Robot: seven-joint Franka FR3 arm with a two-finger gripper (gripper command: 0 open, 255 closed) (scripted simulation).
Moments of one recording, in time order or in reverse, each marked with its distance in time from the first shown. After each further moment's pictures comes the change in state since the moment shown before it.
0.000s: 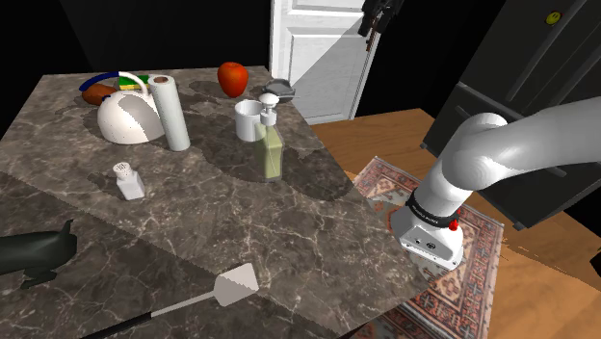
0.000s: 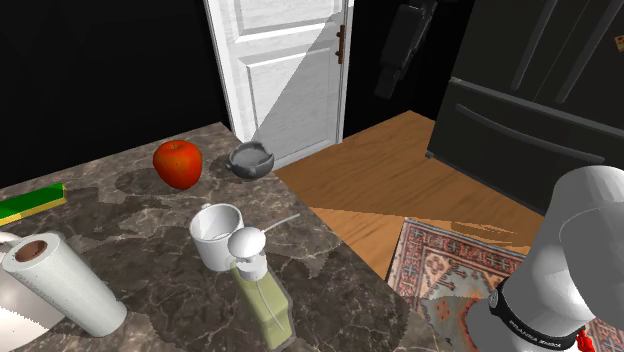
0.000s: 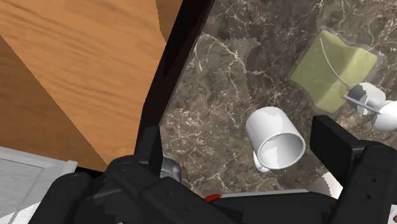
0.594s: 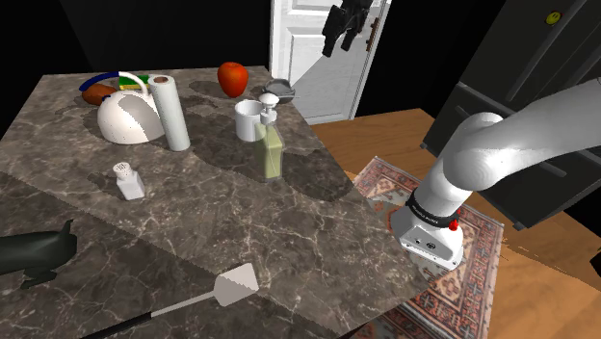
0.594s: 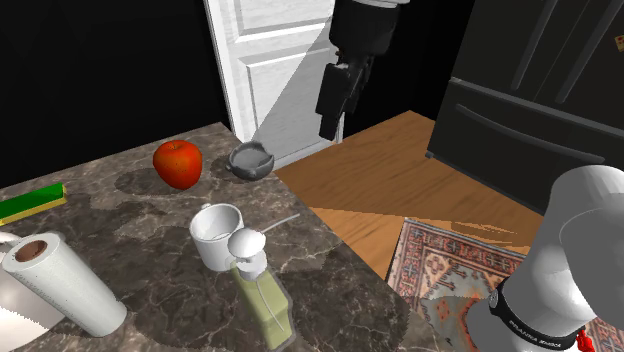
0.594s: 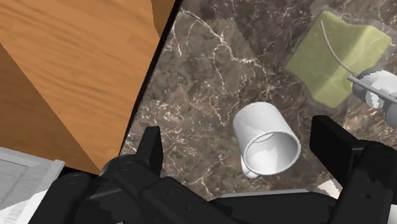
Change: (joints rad) arm 0.032 0.169 0.077 -0.031 0.023 0.182 0.052
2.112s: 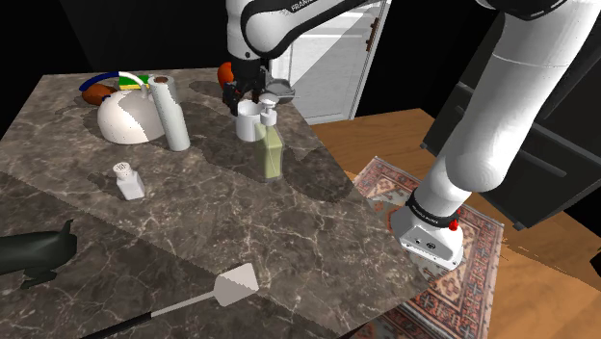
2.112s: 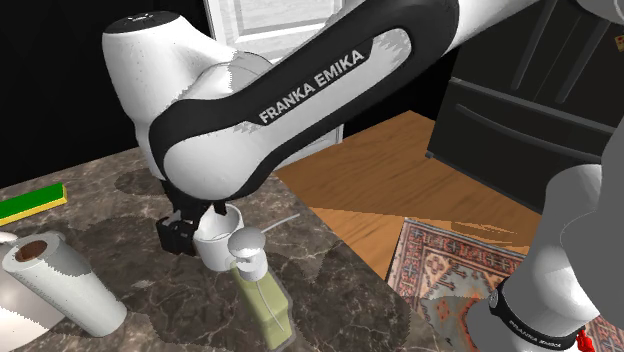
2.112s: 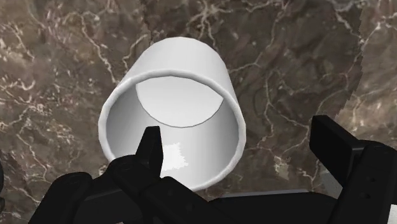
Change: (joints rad) arm 0.082 0.788 0.194 0.323 -0.144 0.388 0.237
